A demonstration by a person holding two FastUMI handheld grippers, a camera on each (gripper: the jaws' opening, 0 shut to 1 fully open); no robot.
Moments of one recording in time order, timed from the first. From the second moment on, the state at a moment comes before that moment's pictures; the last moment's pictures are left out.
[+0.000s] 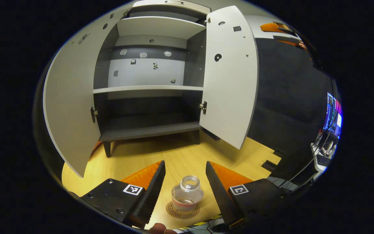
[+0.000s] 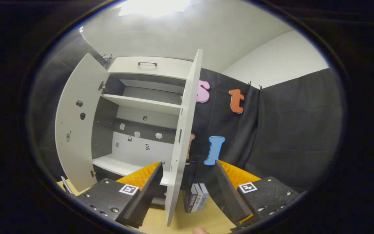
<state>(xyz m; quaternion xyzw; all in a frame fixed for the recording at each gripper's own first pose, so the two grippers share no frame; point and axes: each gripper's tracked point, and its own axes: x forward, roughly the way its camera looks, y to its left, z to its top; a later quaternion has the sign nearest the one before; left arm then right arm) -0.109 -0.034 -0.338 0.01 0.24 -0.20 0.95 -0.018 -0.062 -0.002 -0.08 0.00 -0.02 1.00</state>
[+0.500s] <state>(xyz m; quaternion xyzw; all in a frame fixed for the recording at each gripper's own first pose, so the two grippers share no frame) -0.051 -0.032 -0.195 0.00 0.14 -0.16 0.98 -0.008 -0.088 -0.007 -0.07 0.00 -0.05 1.00</state>
